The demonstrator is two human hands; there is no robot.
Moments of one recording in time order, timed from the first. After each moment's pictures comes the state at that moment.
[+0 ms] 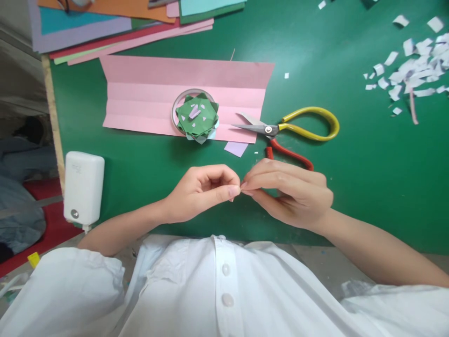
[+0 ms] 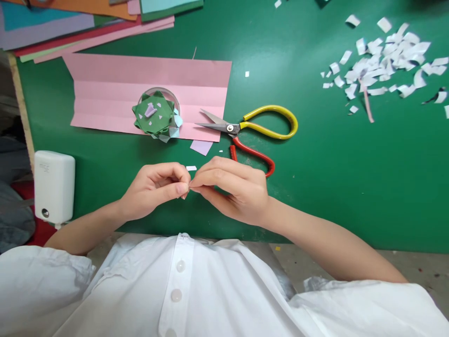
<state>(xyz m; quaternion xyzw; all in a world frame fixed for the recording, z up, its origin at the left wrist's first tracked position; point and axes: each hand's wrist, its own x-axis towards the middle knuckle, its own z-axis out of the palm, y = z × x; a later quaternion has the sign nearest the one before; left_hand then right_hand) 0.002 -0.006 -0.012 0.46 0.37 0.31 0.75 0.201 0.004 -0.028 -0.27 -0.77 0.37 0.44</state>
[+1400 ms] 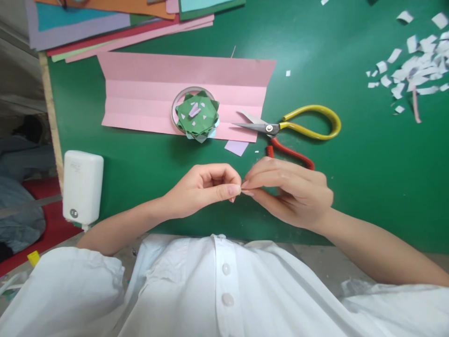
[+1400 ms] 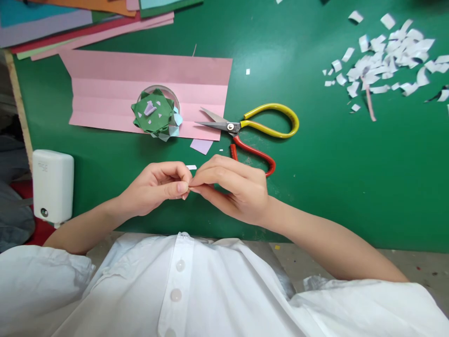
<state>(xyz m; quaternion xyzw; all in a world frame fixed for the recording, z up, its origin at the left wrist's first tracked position) 0.002 -0.002 -0.016 0.37 0.36 0.27 0.82 0.200 0.006 -0.029 -0.26 -0.77 0.38 0.44</state>
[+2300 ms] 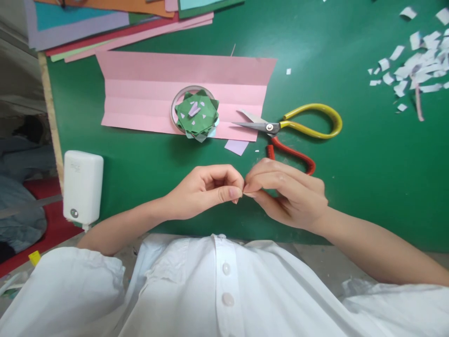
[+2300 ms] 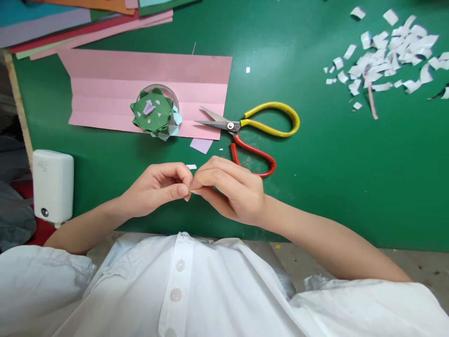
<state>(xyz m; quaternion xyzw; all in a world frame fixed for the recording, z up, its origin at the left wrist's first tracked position) 0.003 -0.002 -0.017 0.42 0.34 0.27 0.80 0.199 0.000 -0.031 -0.27 -0.77 0.37 0.44</state>
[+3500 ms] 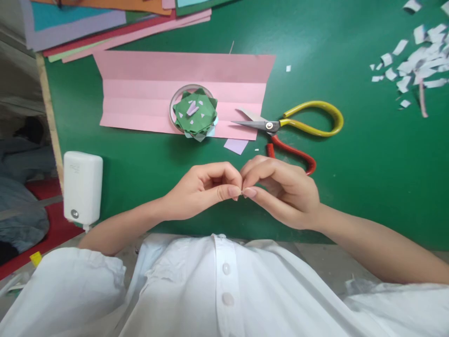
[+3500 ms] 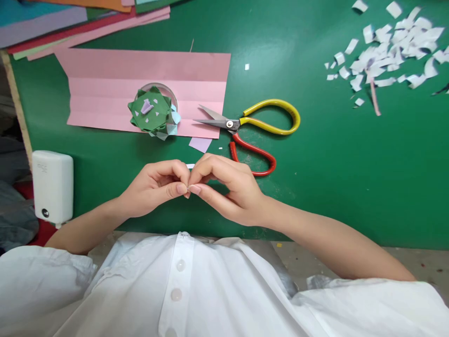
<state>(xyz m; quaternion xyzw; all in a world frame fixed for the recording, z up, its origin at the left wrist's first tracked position) 0.003 -0.003 -0.018 0.45 0.33 0.31 0.77 0.199 0.001 -0.032 -0.26 -0.68 0.55 0.41</state>
